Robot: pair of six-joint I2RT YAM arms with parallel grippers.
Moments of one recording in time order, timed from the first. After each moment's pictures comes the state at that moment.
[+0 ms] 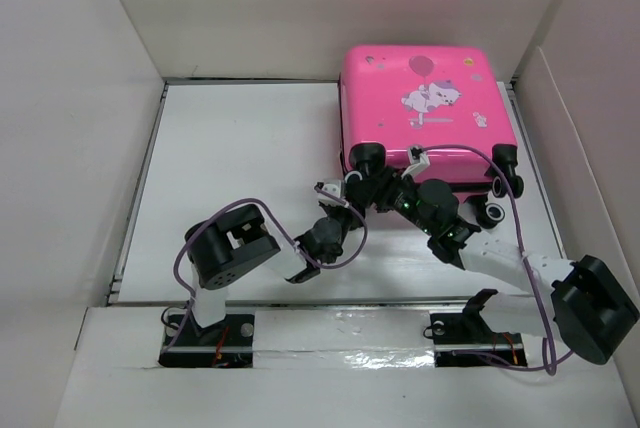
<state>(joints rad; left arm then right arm) -1.09 1.87 0.61 1.27 -0.68 -0.43 0.70 1.15 0.51 0.58 -0.09 0.86</state>
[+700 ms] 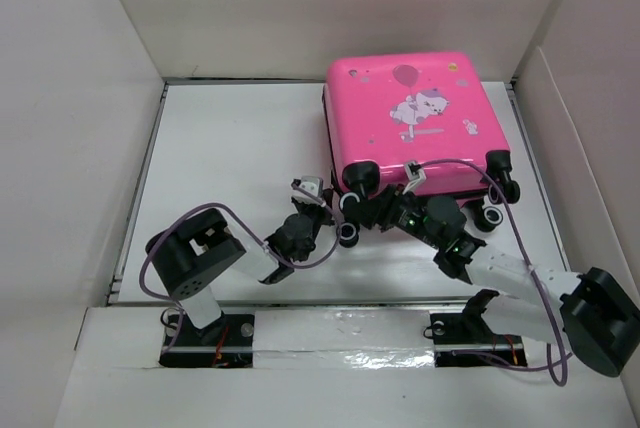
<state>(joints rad) -0.97 1.68 0.43 1.20 -0.63 -0.27 0.73 1.09 0.39 0.68 -0.21 0.91</state>
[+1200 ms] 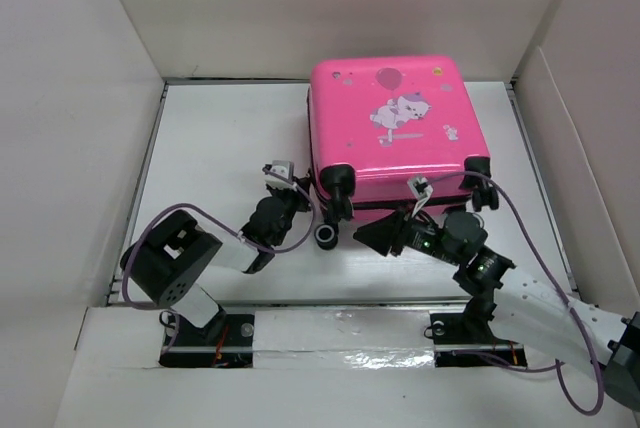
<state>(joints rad) -0.75 1.55 0.35 1.13 -0.37 -0.31 0.79 0.74 0.36 0.36 -0.29 0.76</state>
